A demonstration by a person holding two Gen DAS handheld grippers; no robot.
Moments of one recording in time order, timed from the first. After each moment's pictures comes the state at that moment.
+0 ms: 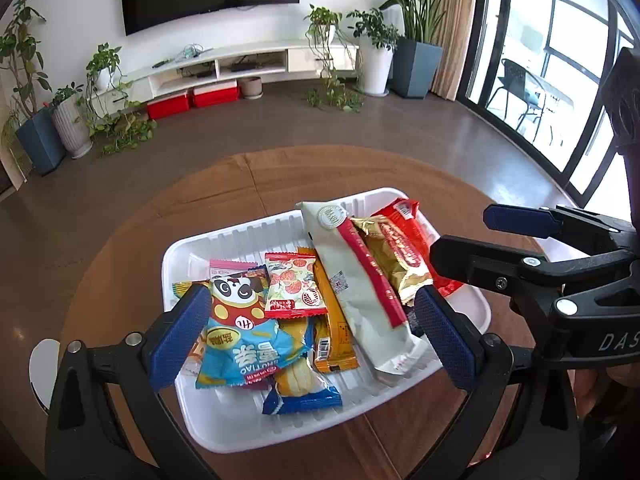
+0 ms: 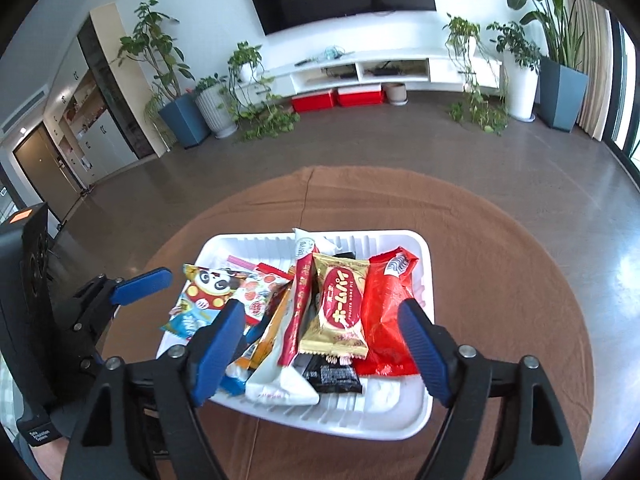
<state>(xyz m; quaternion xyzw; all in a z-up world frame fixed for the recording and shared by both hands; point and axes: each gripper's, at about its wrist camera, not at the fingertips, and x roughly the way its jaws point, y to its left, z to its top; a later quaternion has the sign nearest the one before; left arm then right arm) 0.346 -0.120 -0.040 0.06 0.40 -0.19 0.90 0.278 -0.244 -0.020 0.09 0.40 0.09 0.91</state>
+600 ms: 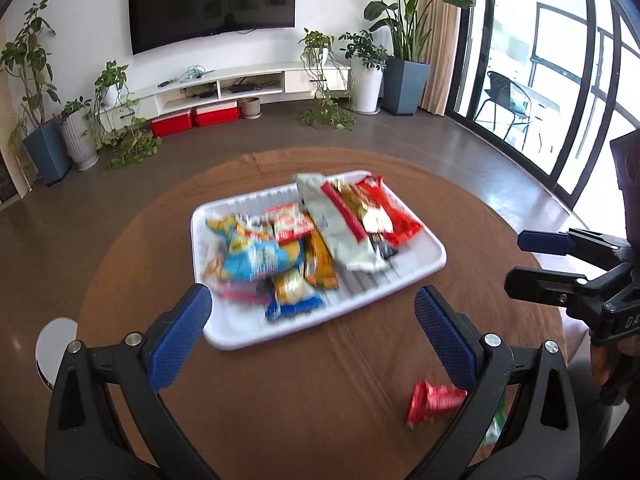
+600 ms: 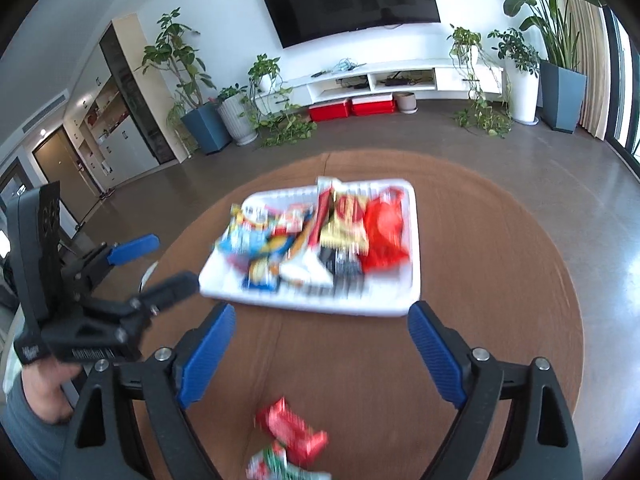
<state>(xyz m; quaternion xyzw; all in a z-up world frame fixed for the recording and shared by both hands) 0.211 -0.075 -0.017 0.06 0.36 -0.20 0.91 0.152 -0.257 -0.024 0.10 0.38 0.13 0.91</state>
